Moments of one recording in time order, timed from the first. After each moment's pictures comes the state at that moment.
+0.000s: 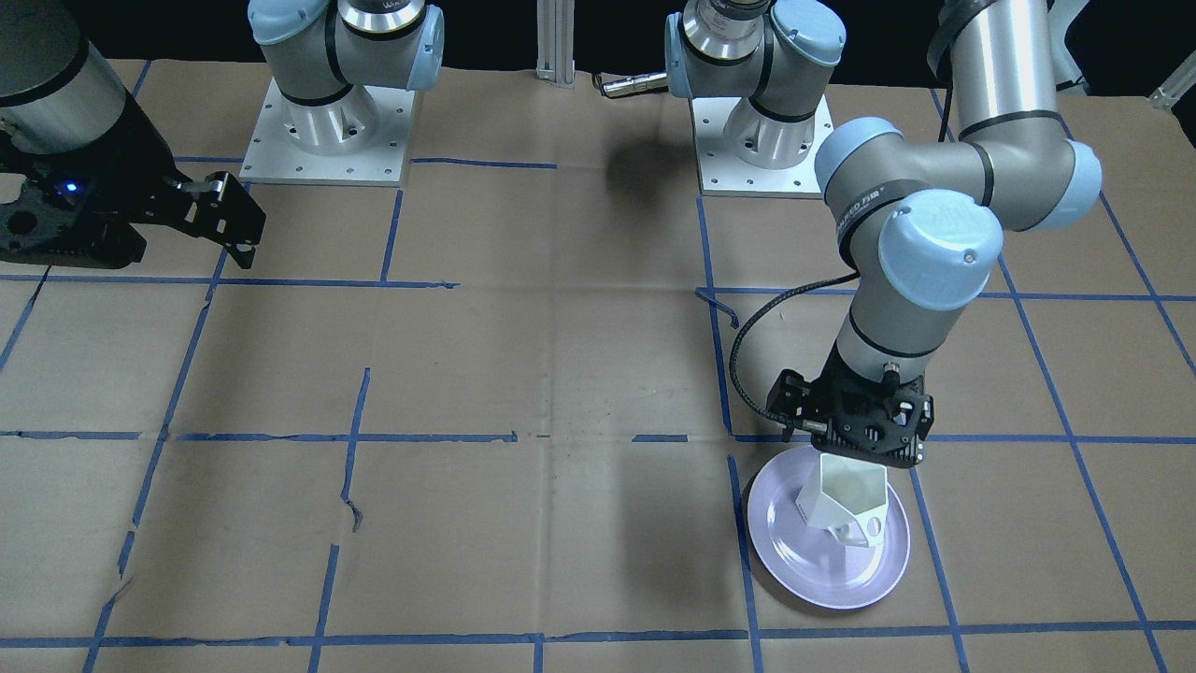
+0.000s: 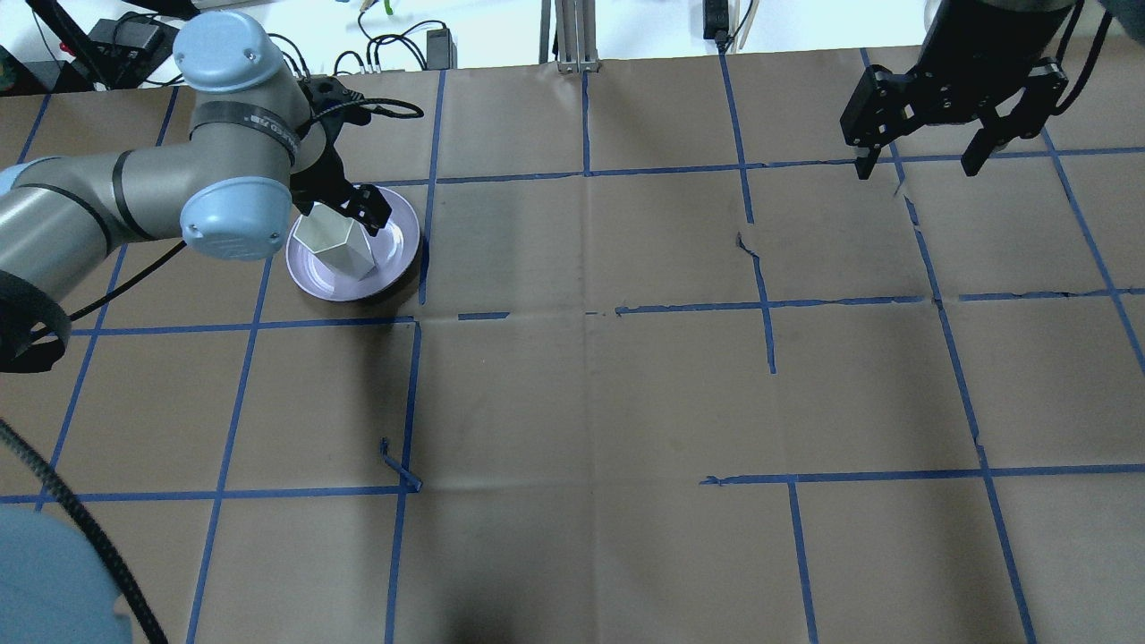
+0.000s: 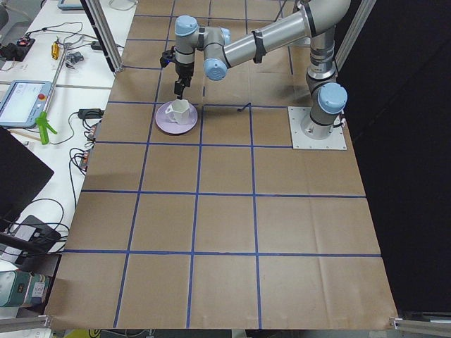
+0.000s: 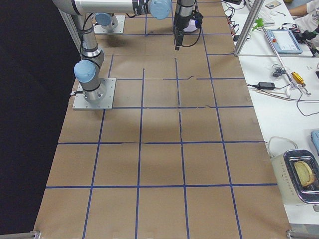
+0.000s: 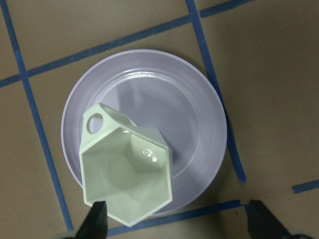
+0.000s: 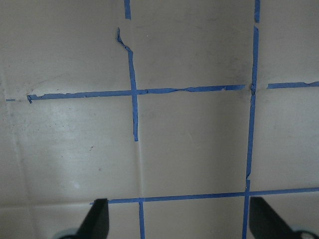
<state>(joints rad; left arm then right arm) -1.51 -1.84 -1.71 -1.04 1.64 0.32 1.47 -1.48 1.43 -1.44 -1.60 -0.06</state>
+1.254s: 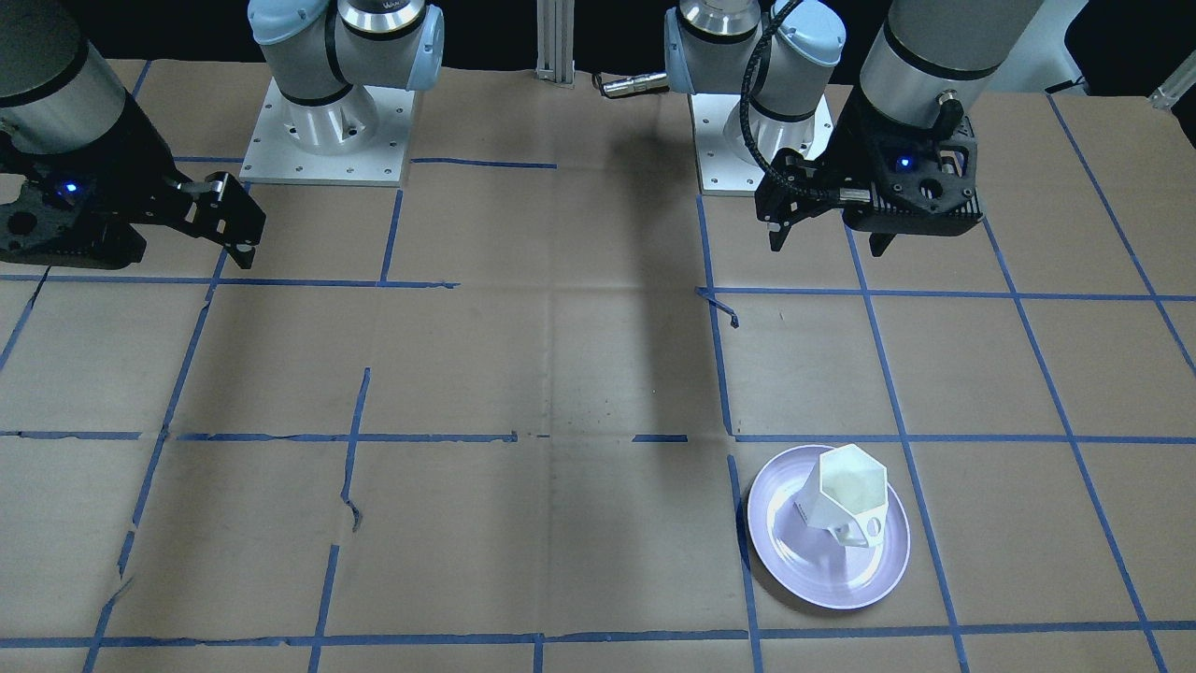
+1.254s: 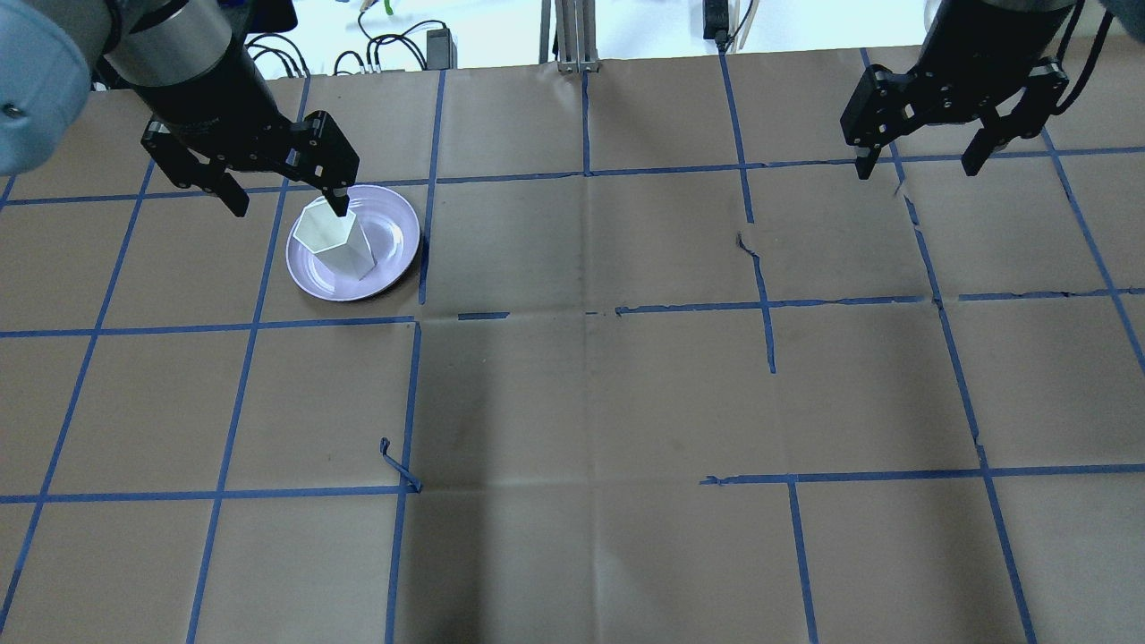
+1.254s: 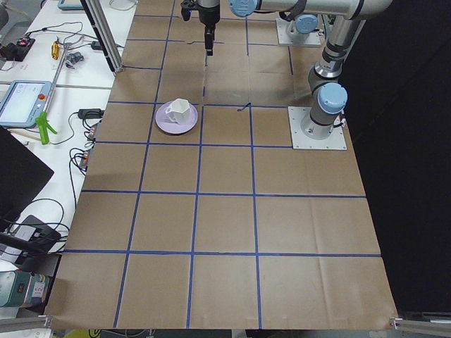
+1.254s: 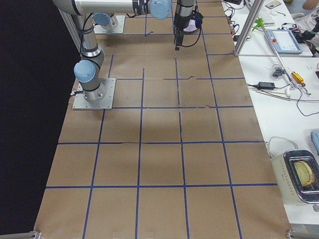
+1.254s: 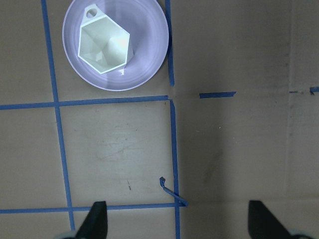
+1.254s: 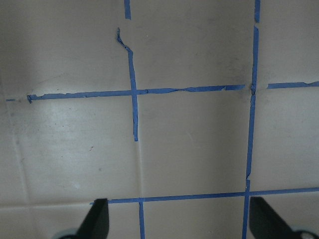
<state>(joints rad) -1.56 -1.60 -1.49 -1.65 1.59 0.06 1.47 -1.48 1.43 -1.44 -1.60 -0.06</state>
